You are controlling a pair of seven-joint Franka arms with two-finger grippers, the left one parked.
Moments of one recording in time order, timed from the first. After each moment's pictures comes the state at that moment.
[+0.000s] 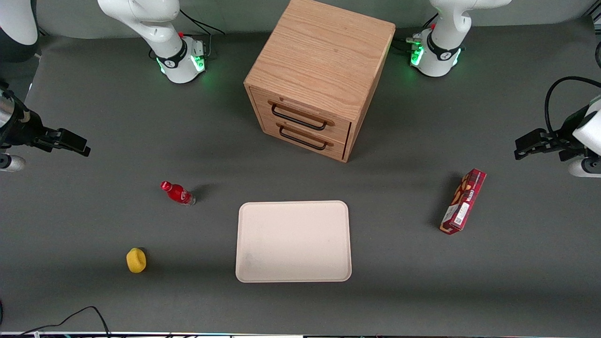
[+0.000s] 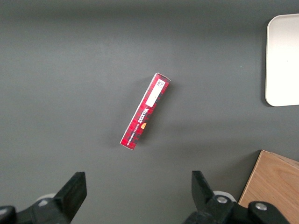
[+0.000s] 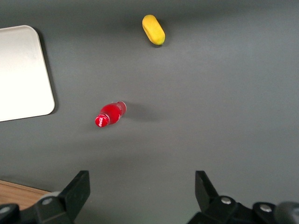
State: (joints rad) arm -0.13 0.03 0.11 -1.61 -0.02 1.61 0.14
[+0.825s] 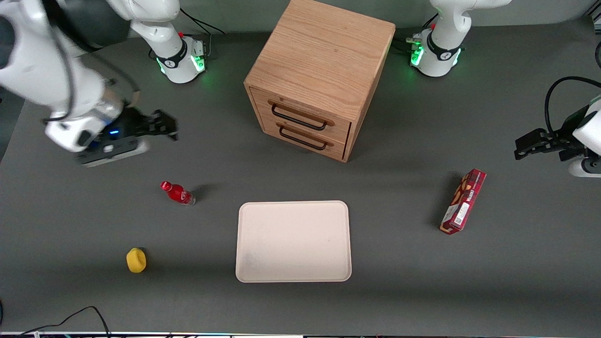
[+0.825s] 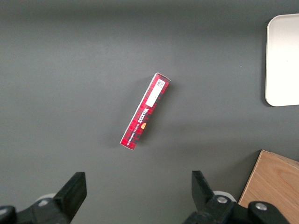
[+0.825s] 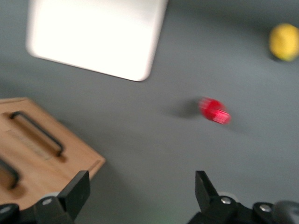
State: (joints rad) arm -0.11 0.09 0.51 -1.60 0.07 1.67 0.09
